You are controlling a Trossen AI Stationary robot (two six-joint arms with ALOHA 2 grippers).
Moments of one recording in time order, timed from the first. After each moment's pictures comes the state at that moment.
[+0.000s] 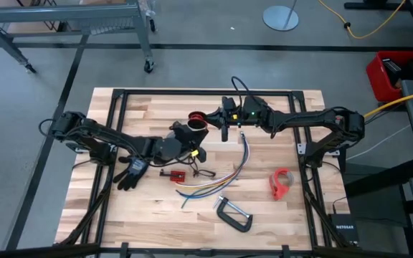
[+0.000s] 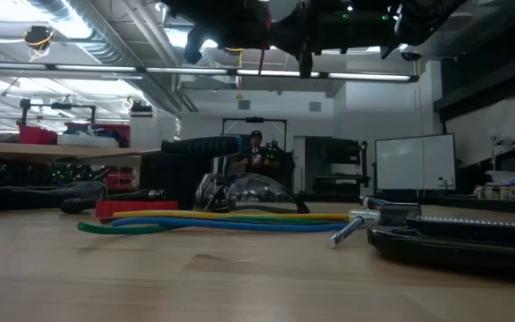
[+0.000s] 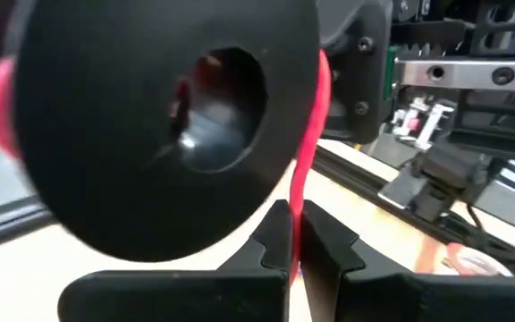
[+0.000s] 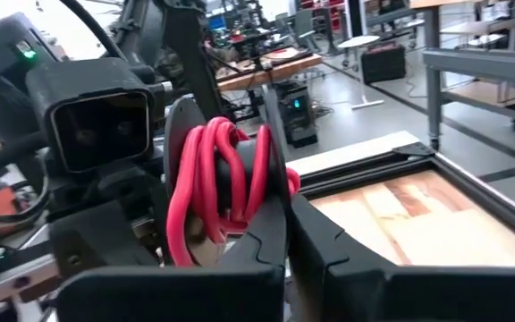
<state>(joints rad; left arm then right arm) -0.18 1.54 0.97 0.32 -0.83 -0.41 -0.26 1.51 0.92 0.58 -0.26 0.26</state>
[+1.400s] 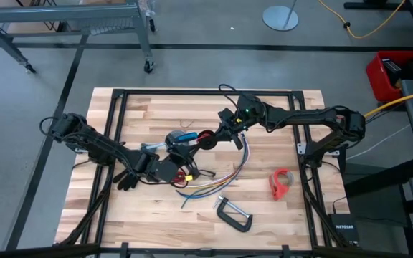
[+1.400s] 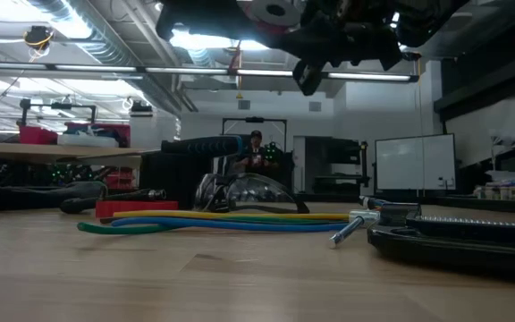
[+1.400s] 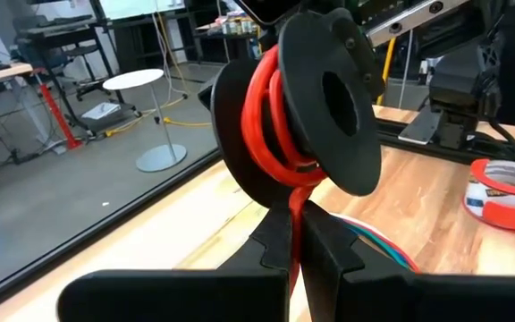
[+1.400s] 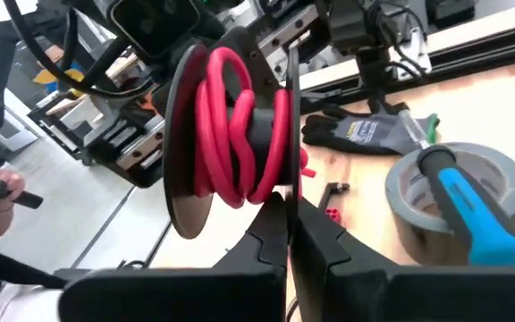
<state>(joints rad) -0.38 1.54 0.96 0.21 -1.06 -0.25 -0.31 1.51 0.92 0.28 -0.77 0.23</state>
